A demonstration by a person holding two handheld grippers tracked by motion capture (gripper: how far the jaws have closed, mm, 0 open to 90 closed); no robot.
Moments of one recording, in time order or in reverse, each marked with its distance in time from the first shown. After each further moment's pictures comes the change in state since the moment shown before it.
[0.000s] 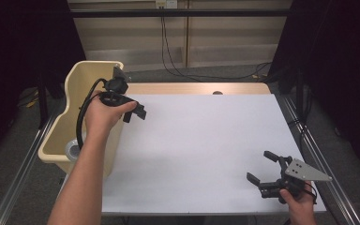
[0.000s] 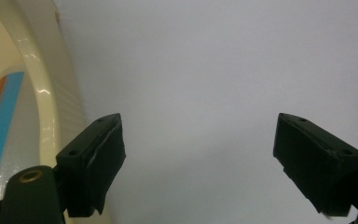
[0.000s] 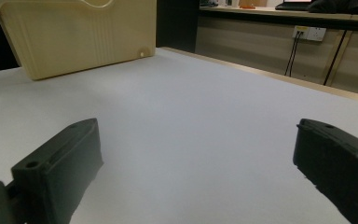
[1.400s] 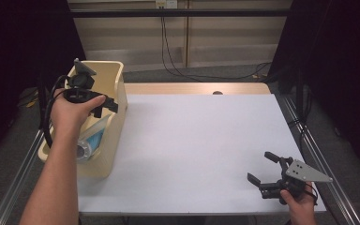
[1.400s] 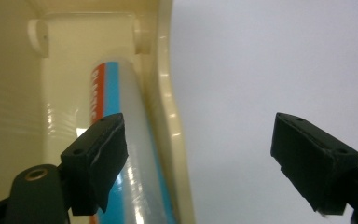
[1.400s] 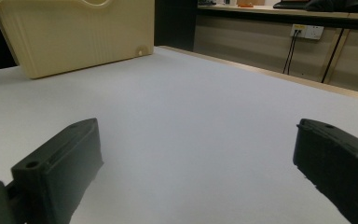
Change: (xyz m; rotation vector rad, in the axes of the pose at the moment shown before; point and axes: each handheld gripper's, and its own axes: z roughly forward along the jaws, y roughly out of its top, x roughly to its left) left arm 0.051 -0.016 -0.044 -0.090 0.059 -0.120; right arm 0.001 -0.002 -0.002 0.003 -0.009 0.007
